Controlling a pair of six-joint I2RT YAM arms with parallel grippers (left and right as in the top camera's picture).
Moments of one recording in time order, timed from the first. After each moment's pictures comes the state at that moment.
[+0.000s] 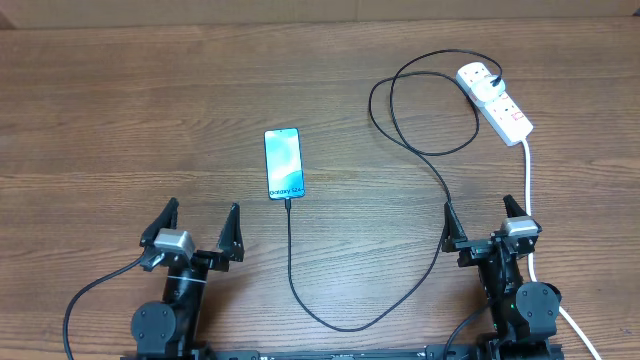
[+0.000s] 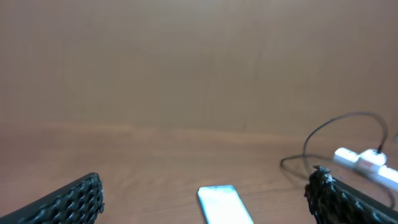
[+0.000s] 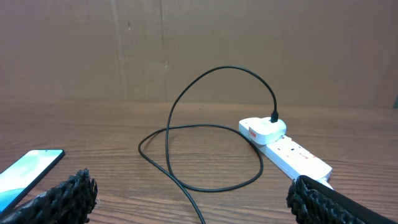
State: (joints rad) left arm -0.03 0.02 0.01 0.08 0.12 -0.18; right arm 0.07 0.01 0.02 -0.03 -0.05 0.02
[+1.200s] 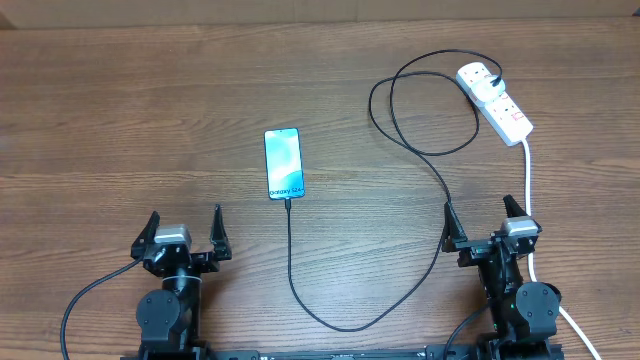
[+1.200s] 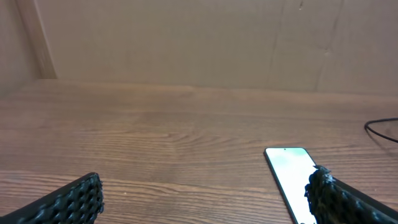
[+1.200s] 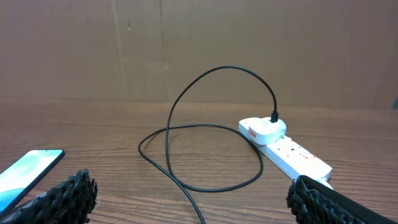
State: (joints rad) left arm -0.02 0.02 0.01 -0.07 -0.09 -0.06; right arm 0.07 0.01 0.02 -0.03 -0.05 0.02
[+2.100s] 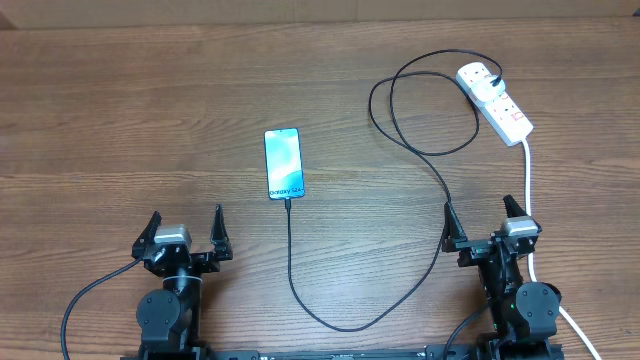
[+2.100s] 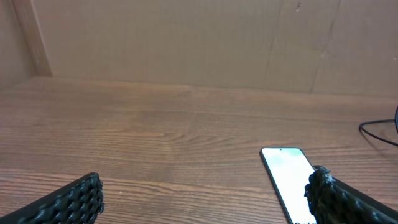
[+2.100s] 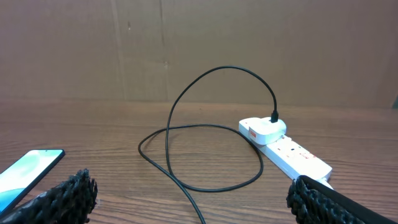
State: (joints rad) left arm -0.02 0.02 0.01 -0.08 -0.08 -0.07; right arm 0.07 0.01 0.02 -0.03 -0.05 0.02
